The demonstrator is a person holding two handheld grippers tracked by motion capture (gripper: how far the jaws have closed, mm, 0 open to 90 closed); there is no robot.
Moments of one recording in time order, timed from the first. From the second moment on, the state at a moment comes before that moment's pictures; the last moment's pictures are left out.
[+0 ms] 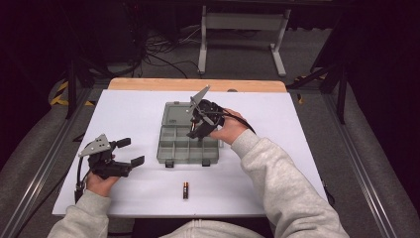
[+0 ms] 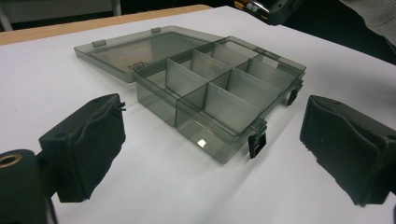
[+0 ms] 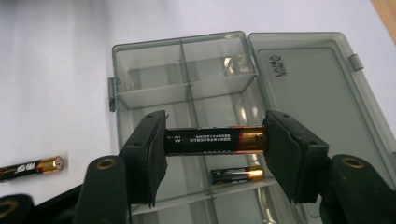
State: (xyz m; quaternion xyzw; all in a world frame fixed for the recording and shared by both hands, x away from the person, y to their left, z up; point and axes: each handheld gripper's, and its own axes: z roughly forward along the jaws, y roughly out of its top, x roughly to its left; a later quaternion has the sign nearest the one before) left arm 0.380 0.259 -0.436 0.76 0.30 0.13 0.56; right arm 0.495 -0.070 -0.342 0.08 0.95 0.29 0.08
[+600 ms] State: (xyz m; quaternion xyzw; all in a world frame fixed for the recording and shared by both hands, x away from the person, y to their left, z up) left arm 0.380 0.259 -0.436 0.76 0.30 0.13 0.56; right arm 0.527 -0.081 -0.353 0.12 0.95 0.29 0.09
